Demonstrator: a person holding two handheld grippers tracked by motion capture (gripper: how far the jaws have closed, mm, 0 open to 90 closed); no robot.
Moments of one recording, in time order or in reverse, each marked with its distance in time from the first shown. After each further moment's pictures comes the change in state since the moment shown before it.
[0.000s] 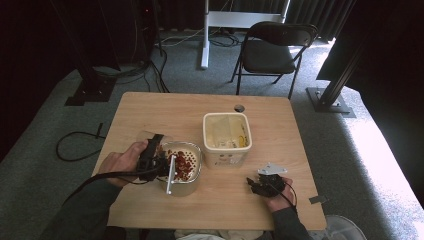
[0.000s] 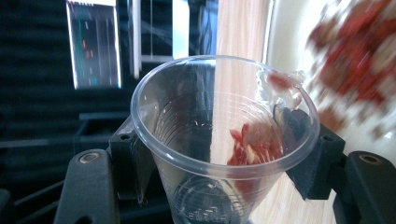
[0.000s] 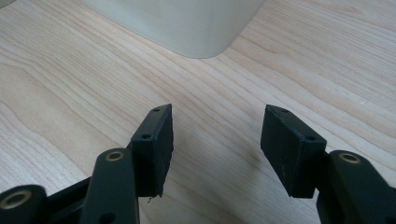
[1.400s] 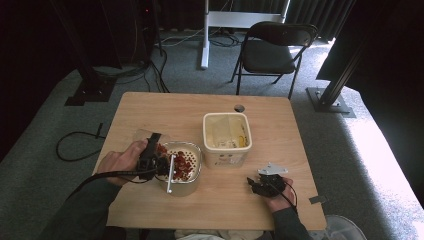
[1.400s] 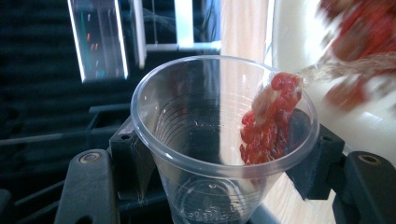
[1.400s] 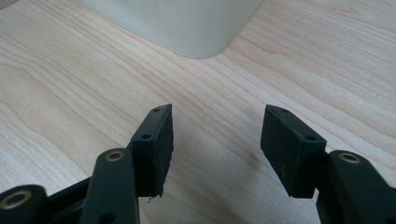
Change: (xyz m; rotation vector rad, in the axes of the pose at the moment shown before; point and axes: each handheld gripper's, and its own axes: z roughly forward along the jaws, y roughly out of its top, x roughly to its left) left arm -0.005 0.007 -0.001 0.013 0.027 0.078; right arm 0.000 -0.001 -0.001 -0.003 -0.002 -0.001
